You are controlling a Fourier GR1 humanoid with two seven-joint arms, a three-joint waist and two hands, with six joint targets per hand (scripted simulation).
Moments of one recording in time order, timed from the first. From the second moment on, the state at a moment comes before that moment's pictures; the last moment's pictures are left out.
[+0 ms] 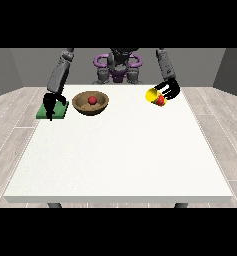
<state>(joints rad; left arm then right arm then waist) -0.44 0.10 -0.01 -1.18 -0.51 0.22 -0.51 -0.35 -0.52 -0.47 -0.56 -0.36 0.40 -0.71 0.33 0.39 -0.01</state>
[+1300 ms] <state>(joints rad) -0.33 0.15 0.17 -0.89 -0.22 0.00 -0.63 -0.43 -0.26 -0.31 -0.65 -0.35 0.26 -0.43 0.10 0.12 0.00</state>
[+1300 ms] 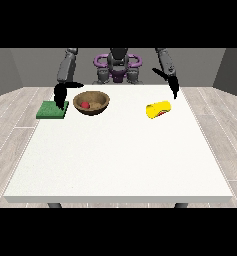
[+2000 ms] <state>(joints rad) -0.35 0.17 0.14 -1.05 -0.20 -0.04 -0.58 -0.50 -0.22 -0.34 -0.51 -0.36 0.19 -0.55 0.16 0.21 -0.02</state>
